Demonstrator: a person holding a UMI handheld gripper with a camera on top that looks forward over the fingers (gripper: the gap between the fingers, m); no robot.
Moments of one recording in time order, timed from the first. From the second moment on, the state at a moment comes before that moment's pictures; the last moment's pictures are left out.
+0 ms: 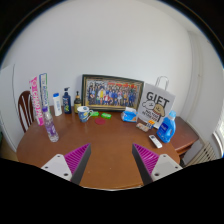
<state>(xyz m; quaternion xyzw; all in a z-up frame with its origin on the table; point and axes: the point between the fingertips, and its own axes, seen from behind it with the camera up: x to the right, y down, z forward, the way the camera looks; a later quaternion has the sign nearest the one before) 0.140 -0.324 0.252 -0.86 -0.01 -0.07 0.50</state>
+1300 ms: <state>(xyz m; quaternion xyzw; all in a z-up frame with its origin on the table) -0.198 -0.076 0.083 -0.80 -0.02 0.00 0.60</state>
